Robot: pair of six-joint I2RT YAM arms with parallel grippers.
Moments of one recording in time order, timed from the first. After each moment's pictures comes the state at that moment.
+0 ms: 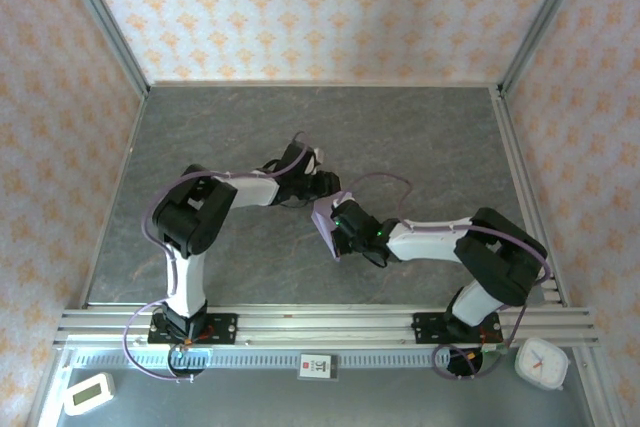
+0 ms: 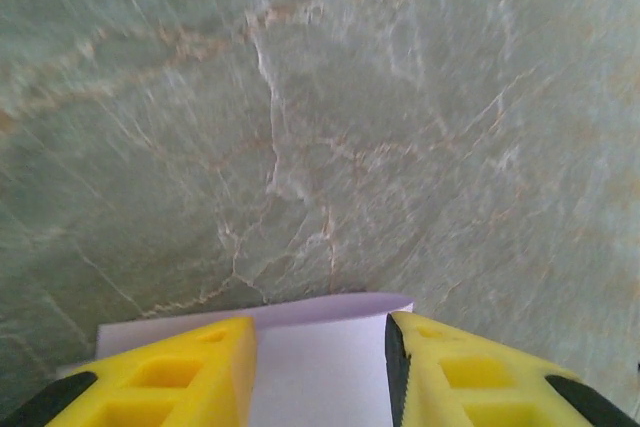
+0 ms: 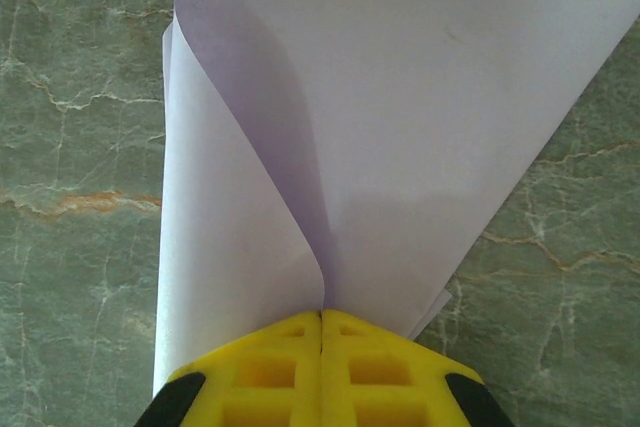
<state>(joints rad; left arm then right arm) -0.53 1.97 1.08 0.08 0.39 -0.79 0.91 1.58 0.67 -0.07 0.11 0.50</state>
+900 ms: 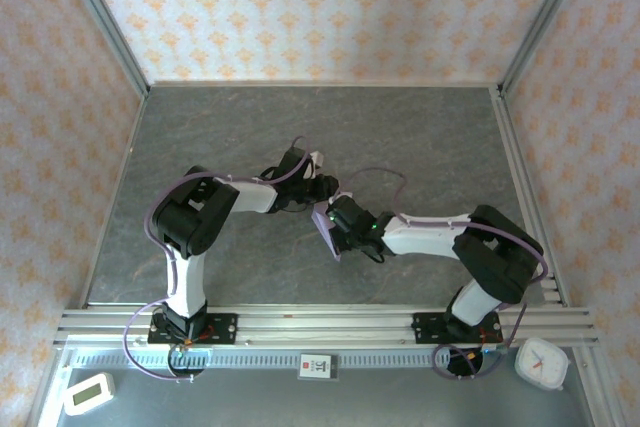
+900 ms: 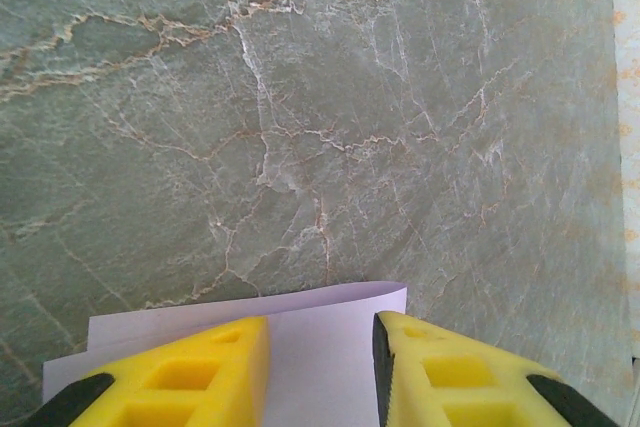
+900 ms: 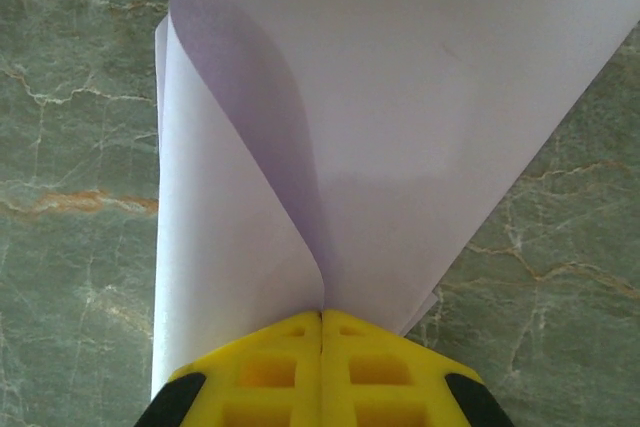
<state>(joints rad) -0.53 1.97 1.00 0.23 0.39 -0.79 0.91 1.59 0.75 -0.20 0.14 0.45</state>
